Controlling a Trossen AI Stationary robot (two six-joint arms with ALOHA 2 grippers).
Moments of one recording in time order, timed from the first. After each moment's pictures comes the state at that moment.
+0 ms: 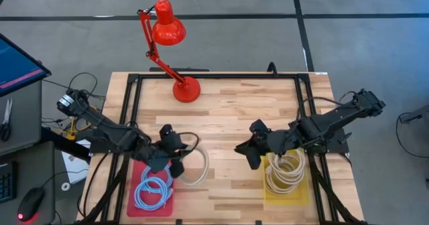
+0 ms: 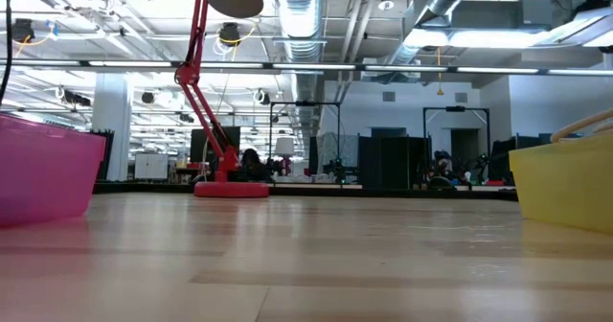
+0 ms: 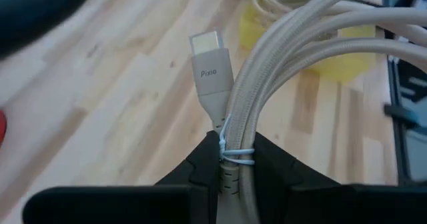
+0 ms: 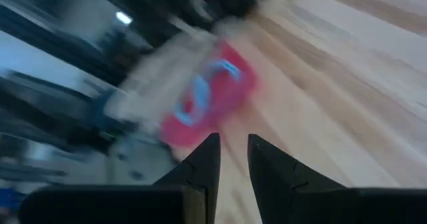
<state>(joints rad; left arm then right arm) -0.58 1.30 1.09 -0.59 -0.65 -0.65 0.44 1.33 1.23 -0.46 0.37 1.01</state>
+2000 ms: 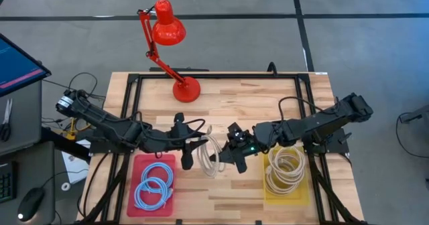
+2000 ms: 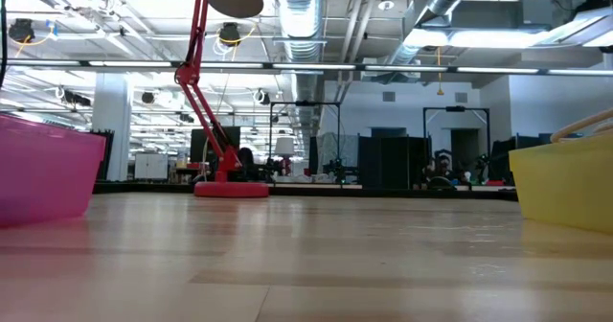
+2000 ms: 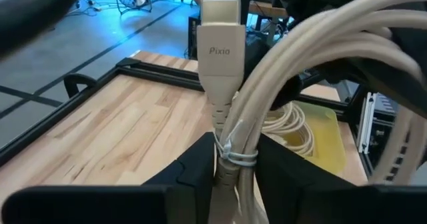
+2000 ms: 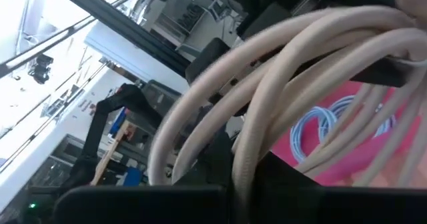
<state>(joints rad) -0.47 1.30 1.08 -0.10 -0.64 -0.25 0.33 1.52 1.23 0.17 0.04 0.93</state>
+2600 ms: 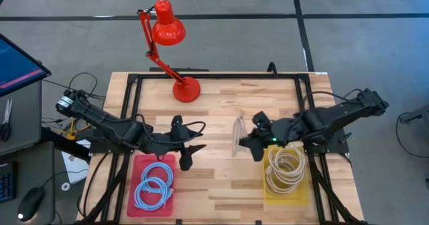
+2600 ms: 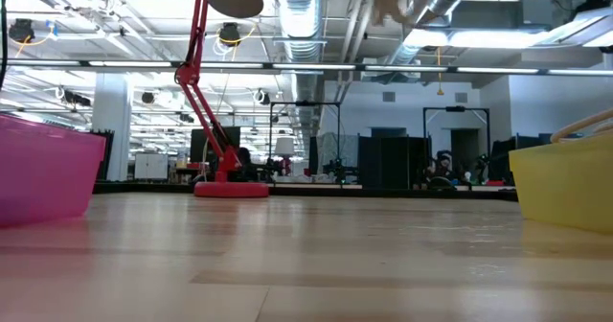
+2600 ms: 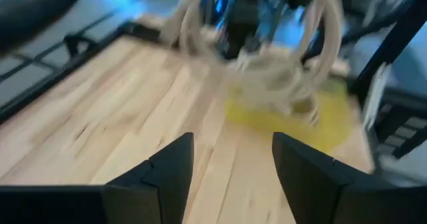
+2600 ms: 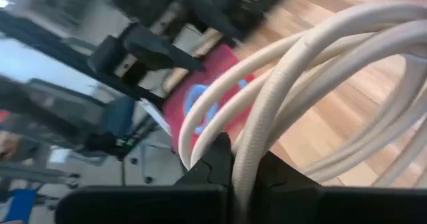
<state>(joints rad) -0.47 1.30 1.08 -0.25 -0.62 -0.38 0.38 1.27 1.23 -0.46 0.30 0.97</state>
